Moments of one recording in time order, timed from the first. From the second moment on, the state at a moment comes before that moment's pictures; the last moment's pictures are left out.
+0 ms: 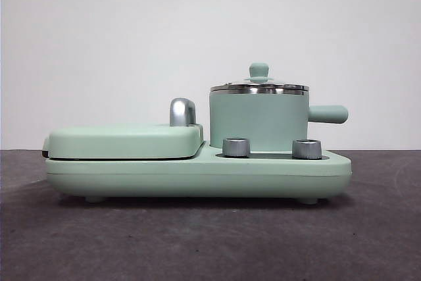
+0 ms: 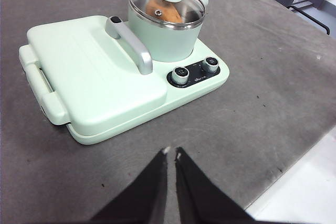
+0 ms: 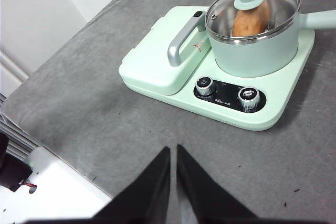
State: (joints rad) left arm -0.69 0.38 0.96 -1.01 0.02 -0.18; right arm 0.39 0.37 0.99 -1.04 -0.36 0.26
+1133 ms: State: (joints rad) left arm 0.02 0.13 0.19 -0.29 0.02 -0.17; right arm 0.39 0.37 0.99 -1.04 -0.36 0.26
